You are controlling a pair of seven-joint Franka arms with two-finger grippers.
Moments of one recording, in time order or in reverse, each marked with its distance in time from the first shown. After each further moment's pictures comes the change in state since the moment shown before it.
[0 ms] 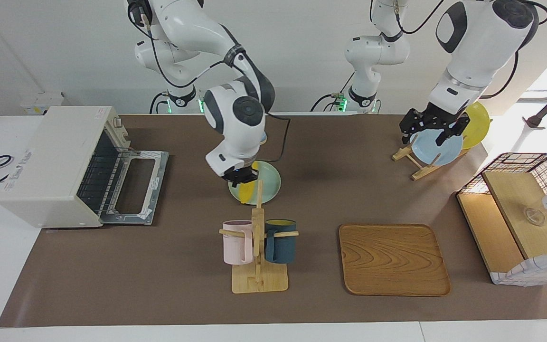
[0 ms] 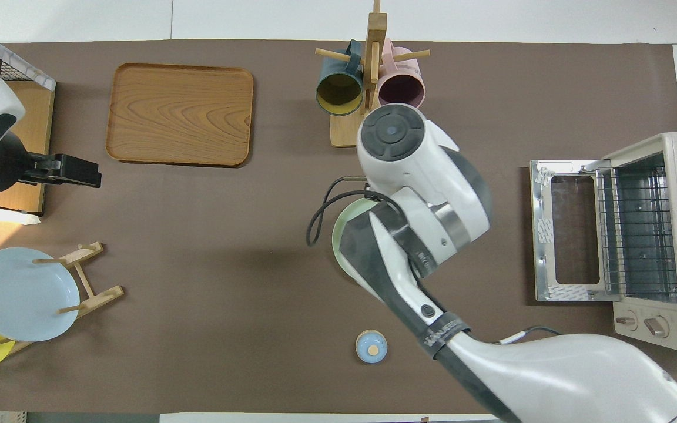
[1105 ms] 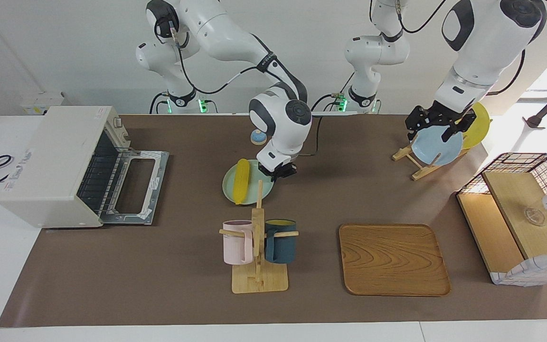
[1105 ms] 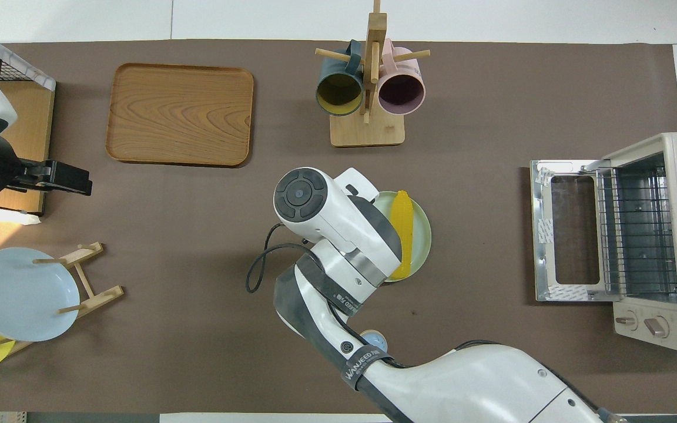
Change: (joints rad) left arm 0.033 -0.001 0.018 0.044 0.048 -0.083 0.010; right arm 0.275 0.147 0.005 0.063 0.062 0.129 0.152
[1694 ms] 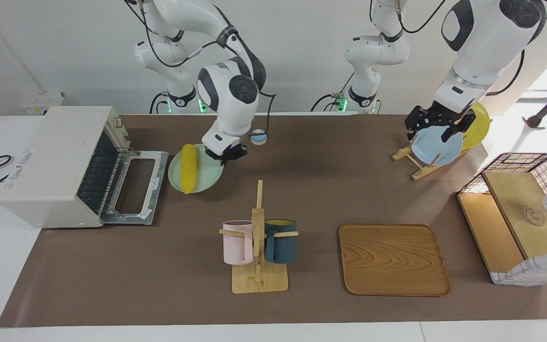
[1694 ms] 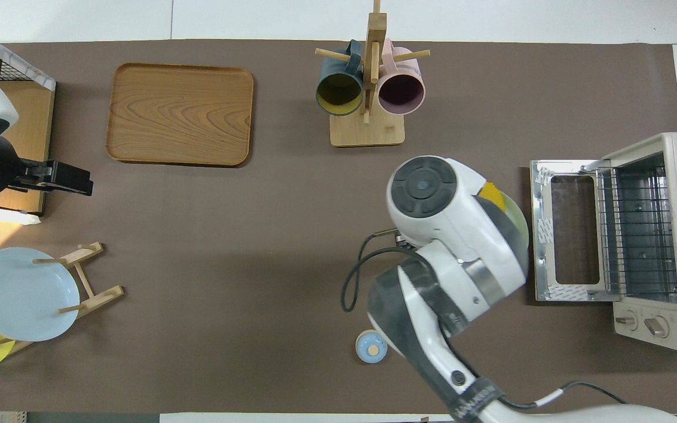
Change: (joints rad) left arm -0.002 0.000 0.000 0.000 0.000 -0.002 0.015; right arm -0.107 -0.243 0.000 -0.180 -0.104 -0.169 -0.229
